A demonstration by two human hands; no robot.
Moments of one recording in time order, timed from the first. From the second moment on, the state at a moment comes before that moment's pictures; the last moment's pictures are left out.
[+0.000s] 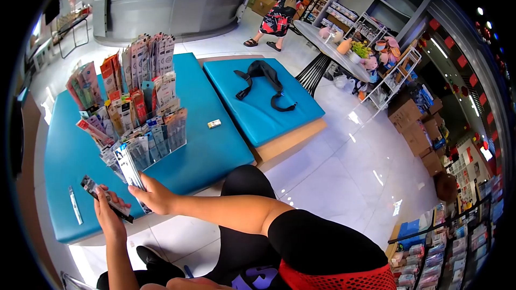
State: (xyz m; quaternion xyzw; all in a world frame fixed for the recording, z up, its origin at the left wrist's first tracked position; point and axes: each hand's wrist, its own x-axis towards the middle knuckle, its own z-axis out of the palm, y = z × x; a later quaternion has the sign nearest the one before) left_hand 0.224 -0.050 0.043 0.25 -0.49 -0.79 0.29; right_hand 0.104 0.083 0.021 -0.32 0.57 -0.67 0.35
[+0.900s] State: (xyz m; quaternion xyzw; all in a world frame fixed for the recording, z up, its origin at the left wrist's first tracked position) left_hand 0.245 -0.041 0.062 0.26 -0.55 -0.78 0.10; right_hand 0.083 0.073 0.045 -0.34 0.51 -0.63 0.48
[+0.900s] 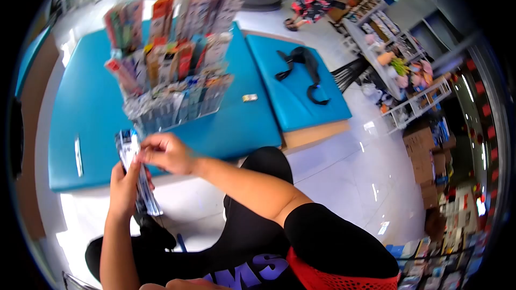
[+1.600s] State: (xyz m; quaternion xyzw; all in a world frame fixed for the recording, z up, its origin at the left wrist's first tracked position) left_hand 0.259 -0.062 0.040 0.24 -0.52 -0.81 0.12; right_hand 0.079 0.051 0.052 -0.31 0.58 -0.61 0.44
